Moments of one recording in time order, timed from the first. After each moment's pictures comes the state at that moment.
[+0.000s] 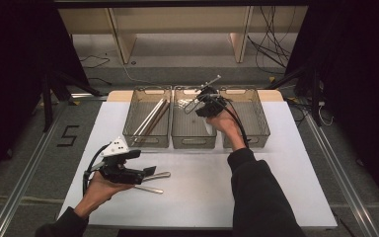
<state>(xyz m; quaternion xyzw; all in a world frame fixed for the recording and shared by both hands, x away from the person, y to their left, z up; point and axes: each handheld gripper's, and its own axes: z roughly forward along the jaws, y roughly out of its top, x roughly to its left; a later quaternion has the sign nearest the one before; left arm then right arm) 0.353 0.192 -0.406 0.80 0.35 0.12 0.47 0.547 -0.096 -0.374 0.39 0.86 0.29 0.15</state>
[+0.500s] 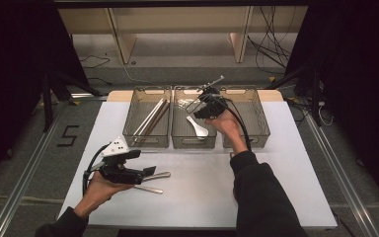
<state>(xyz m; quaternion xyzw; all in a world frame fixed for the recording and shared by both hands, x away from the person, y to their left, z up) 0.353 0.193 -0.405 0.80 0.35 0.12 0.47 0.540 -0.101 -0.372 0.40 0.85 0.31 0.13</state>
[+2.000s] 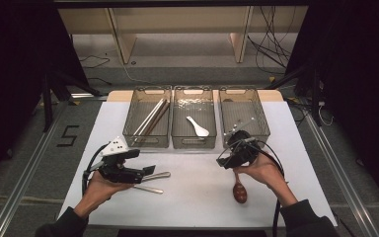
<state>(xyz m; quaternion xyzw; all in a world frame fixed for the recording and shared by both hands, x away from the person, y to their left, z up) 0.354 0.194 -0.405 0.80 0.36 0.12 0.47 0.408 -0.176 -0.393 0.38 0.88 0.25 0.09</state>
